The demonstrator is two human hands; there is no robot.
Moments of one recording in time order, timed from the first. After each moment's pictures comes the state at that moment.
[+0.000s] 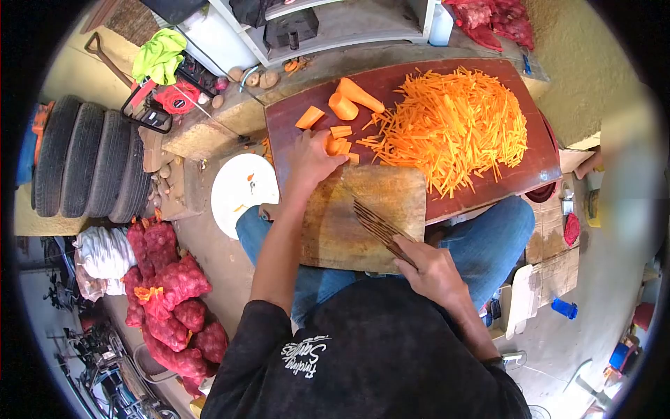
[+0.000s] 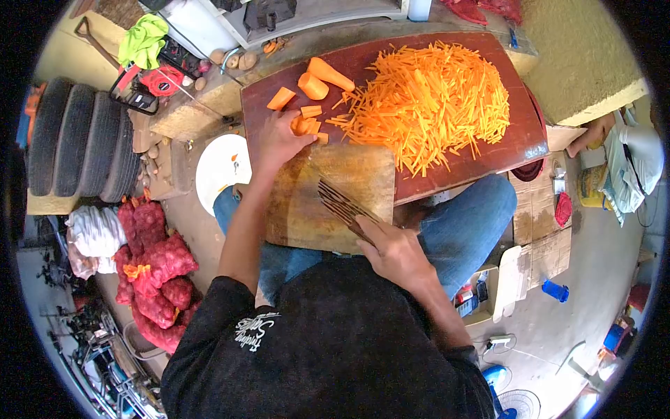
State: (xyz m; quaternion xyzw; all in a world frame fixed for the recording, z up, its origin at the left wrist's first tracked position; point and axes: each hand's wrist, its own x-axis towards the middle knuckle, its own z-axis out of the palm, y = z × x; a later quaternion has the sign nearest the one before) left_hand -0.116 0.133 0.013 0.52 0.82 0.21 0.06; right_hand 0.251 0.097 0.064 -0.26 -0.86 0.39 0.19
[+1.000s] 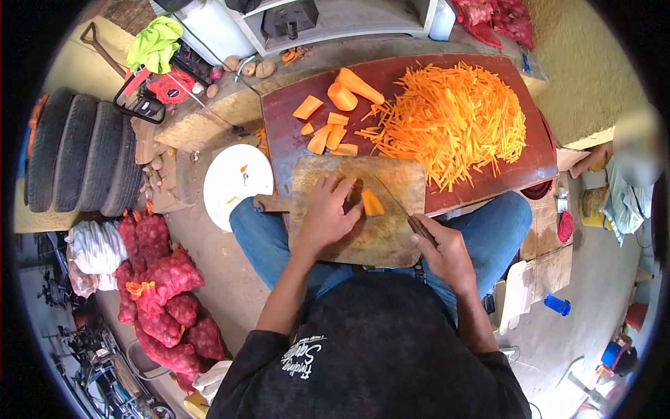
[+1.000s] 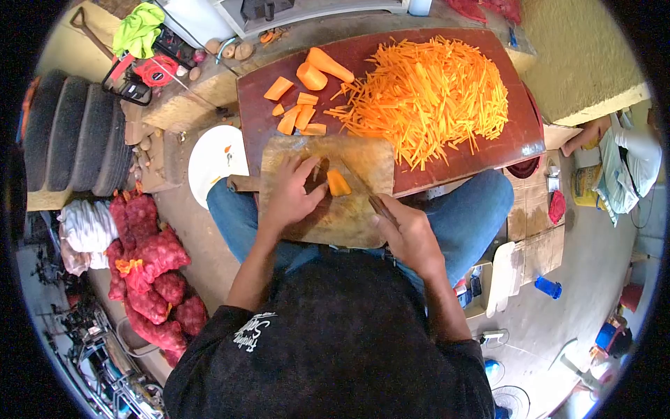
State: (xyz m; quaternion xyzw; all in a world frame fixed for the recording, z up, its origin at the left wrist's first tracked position) left_hand -0.029 0.035 0.014 0.61 0.72 0.32 0.10; right_hand 0.254 0.118 0.083 -0.37 -0.76 0.51 0.16
